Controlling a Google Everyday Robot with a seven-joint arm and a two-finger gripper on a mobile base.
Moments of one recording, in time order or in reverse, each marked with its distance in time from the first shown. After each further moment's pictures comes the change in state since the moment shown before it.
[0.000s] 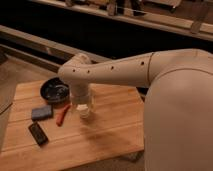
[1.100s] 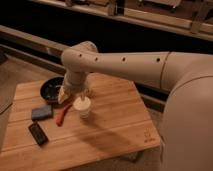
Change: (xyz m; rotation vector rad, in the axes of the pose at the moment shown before) arm -0.024 0.058 -0.065 -0.198 -0.149 -0.335
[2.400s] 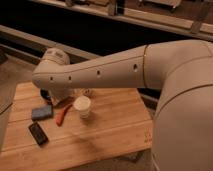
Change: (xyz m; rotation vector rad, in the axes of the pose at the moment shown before) arm -0.009 0.022 -0.003 0.215 -0.178 -0.084
